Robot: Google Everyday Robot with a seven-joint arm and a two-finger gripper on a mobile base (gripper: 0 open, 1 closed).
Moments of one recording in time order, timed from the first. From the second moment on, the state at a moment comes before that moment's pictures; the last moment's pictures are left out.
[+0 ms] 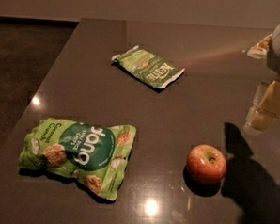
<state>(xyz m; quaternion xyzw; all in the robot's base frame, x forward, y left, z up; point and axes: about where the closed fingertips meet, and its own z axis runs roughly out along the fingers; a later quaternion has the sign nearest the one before) 0.438 -0.217 0.976 -0.60 0.78 -0.03 0.16</state>
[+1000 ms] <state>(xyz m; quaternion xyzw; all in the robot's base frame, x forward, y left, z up) 0.417 -0.207 0.948 -0.60 0.79 0.02 0.14</state>
